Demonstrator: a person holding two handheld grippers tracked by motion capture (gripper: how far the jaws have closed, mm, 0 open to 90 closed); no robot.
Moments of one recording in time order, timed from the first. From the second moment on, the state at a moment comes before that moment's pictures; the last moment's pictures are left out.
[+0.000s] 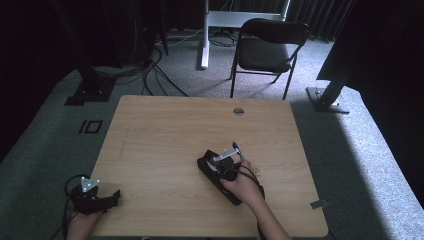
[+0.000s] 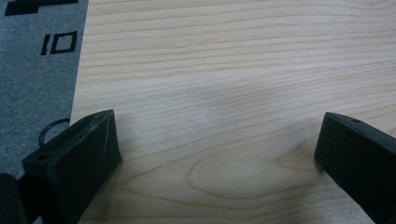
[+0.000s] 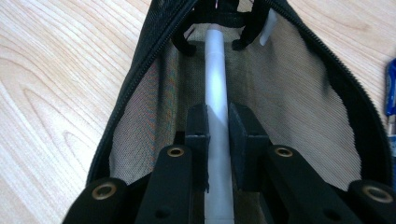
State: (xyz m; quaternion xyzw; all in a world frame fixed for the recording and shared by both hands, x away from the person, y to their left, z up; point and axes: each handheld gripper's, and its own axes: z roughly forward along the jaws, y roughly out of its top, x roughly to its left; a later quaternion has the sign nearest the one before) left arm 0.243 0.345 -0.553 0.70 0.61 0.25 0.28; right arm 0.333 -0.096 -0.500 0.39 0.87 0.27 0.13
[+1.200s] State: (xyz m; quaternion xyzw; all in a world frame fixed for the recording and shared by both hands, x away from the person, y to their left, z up) left arm 0.243 0.345 -0.553 0.70 0.60 0.25 0.28; right arm 0.326 -0.113 -0.460 0.38 0.85 0.35 0.14
